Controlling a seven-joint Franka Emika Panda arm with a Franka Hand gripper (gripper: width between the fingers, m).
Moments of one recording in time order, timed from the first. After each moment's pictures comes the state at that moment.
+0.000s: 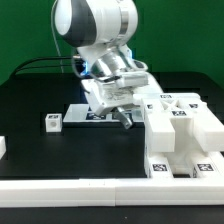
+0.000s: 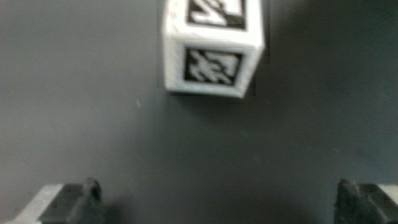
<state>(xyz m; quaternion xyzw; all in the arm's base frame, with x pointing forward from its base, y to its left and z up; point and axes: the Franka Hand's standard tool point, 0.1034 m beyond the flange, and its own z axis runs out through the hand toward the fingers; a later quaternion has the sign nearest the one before) 0.407 0.072 0.000 -0.33 0.85 0.09 0.40</state>
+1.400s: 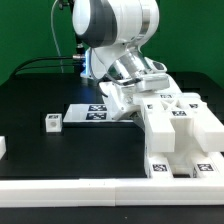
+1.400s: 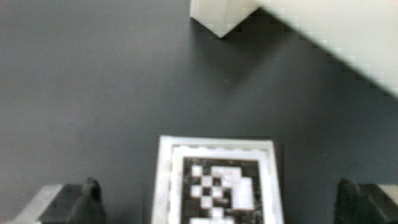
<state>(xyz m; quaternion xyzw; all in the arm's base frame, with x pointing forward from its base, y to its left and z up) 0.450 0.089 0.005 -0.34 0.85 0.09 0.40</state>
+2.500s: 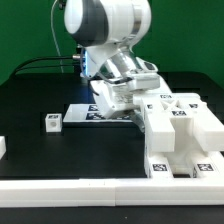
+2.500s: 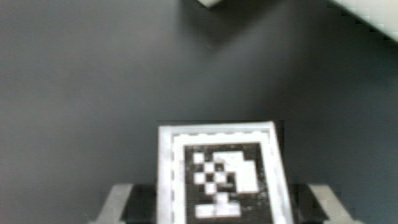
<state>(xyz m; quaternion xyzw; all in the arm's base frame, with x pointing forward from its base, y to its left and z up) 0.442 0.048 0.004 -0.38 0.83 0.07 0.41</state>
